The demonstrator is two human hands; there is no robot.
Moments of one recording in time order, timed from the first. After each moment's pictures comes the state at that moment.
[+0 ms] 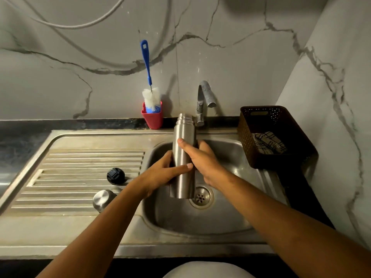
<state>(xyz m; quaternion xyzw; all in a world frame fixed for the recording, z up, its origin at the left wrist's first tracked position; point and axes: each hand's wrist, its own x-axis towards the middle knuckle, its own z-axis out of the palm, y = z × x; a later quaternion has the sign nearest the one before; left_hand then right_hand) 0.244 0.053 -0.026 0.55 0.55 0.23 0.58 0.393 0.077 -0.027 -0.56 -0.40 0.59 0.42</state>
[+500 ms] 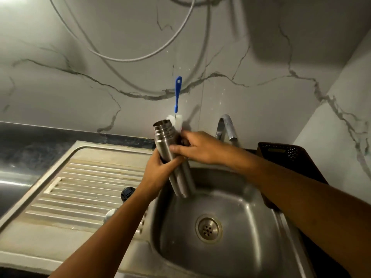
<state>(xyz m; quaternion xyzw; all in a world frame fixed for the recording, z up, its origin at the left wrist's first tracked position) 0.208 0.091 -0.008 0.46 0.53 0.56 0.44 0.359 0.141 0.089 -0.43 -0.84 0.30 0.12</state>
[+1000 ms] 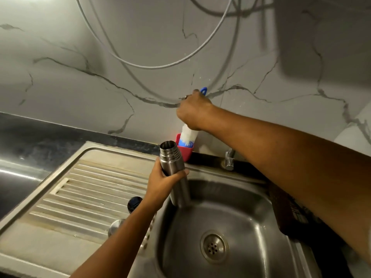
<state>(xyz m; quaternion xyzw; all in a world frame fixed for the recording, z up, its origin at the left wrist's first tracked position) 0.179 0.121 -0.048 0.41 0.56 0.58 0.41 0.263 0.243 0.153 -0.32 -0.83 -0.40 -0.21</state>
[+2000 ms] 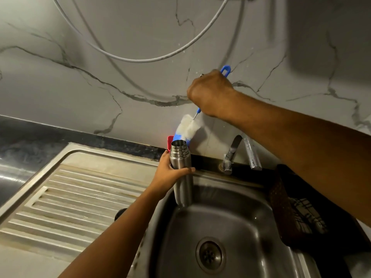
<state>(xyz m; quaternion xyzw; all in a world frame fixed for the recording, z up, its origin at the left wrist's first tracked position) 0.183 0.214 -0.077 0.47 0.53 0.52 0.47 0.290 0.276 0.184 -0.39 -0.83 -0.36 -0.17</state>
